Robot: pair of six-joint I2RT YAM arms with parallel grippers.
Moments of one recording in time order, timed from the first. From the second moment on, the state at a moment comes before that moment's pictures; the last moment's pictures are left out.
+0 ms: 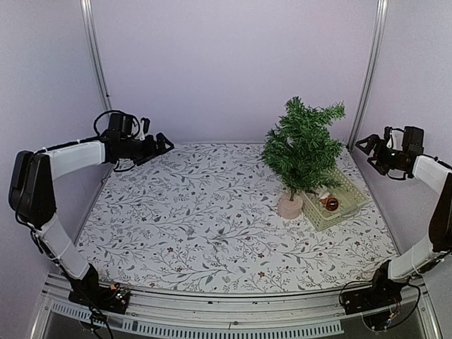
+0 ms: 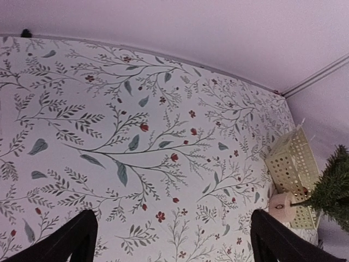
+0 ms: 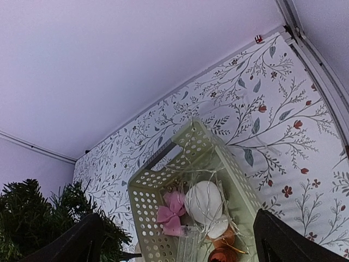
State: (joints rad) left arm -0.20 1.66 1.22 -0.18 0.30 -0.43; right arm -0.33 1.41 1.01 -0.16 -0.66 0.46
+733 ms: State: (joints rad) left arm -0.71 2.14 1.37 0.34 0.66 -0.68; right arm -0.24 1.20 0.74 -0.48 -0.79 0.42
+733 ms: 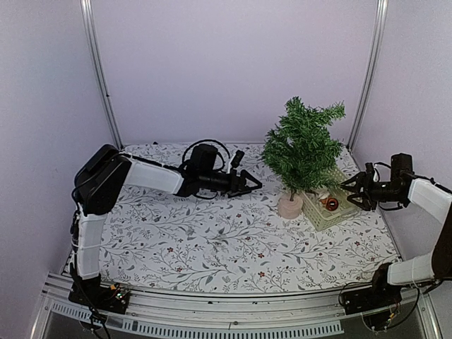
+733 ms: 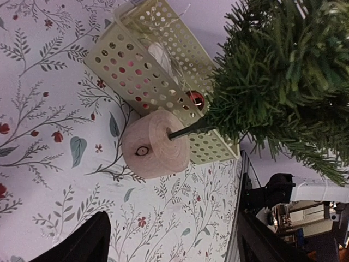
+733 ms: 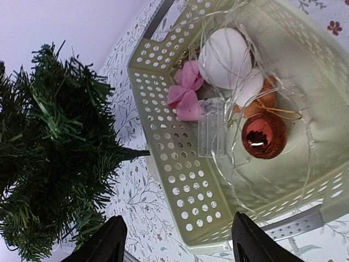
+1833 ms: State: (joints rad) left arm -0.83 2.48 1.72 0.52 0.63 -0.86; right arm -0.04 1.34 0.65 -0.12 -0.96 0.68
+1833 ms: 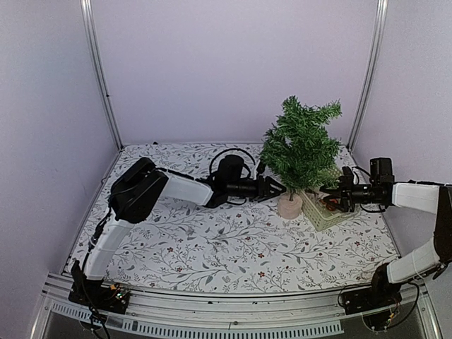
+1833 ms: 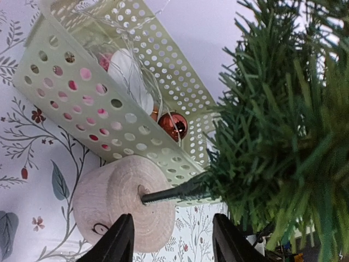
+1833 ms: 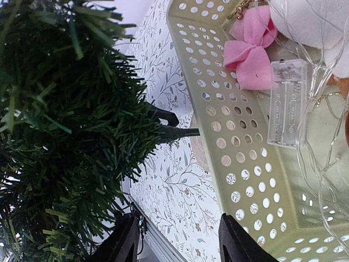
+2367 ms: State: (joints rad) left arm -0.84 2.46 1.60 0.87 0.56 -0.91; right arm -0.03 1.38 0.65 -0.10 -0.96 0.68
